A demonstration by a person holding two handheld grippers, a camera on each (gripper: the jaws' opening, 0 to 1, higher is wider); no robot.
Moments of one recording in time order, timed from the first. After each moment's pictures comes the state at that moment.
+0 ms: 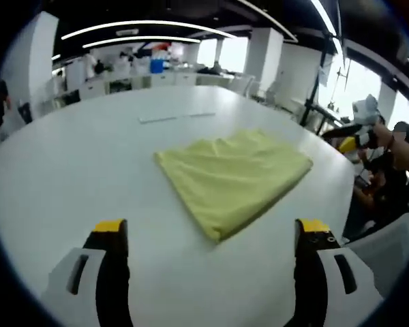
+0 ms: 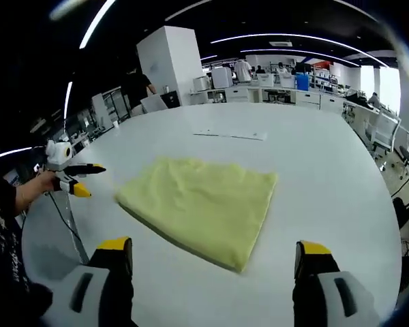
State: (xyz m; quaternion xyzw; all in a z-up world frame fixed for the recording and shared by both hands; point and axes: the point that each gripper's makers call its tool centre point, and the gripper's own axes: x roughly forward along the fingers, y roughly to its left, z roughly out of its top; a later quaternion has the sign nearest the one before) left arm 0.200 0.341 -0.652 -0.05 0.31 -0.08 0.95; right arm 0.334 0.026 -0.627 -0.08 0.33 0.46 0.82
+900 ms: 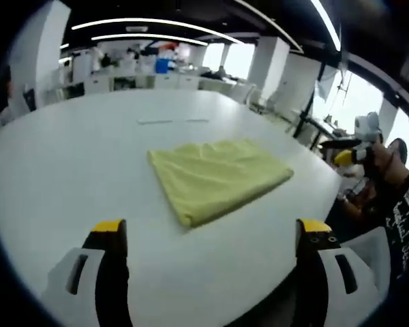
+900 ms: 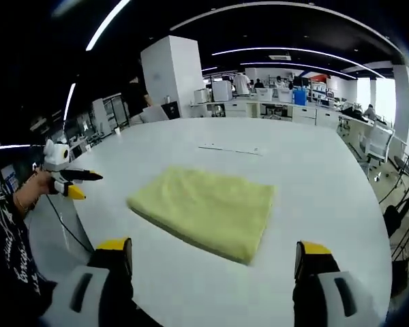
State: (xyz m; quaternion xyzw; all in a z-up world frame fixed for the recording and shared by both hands) left arm 0.163 0.310 -0.621 -0.10 0.29 -0.07 0.95; right arm 0.307 0.010 -0.599 -0.08 0.29 0.45 0.84
